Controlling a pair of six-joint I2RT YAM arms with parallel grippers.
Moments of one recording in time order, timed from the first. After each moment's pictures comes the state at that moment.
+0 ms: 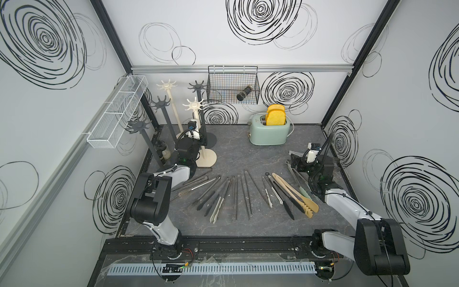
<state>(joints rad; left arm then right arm) -0.14 1.68 0.86 0.90 0.00 -0.01 0.05 1.18 0.52 0.32 -0.07 0.15</state>
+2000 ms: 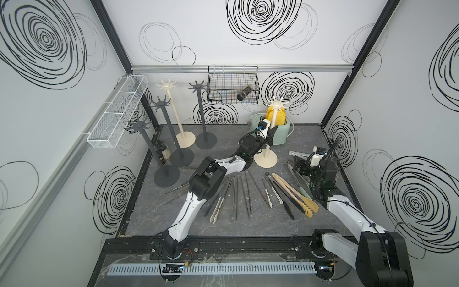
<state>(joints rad) -0.69 2.41 1.75 1.00 0.11 -0.09 0.05 1.08 0.45 0.30 -0.01 0.27</state>
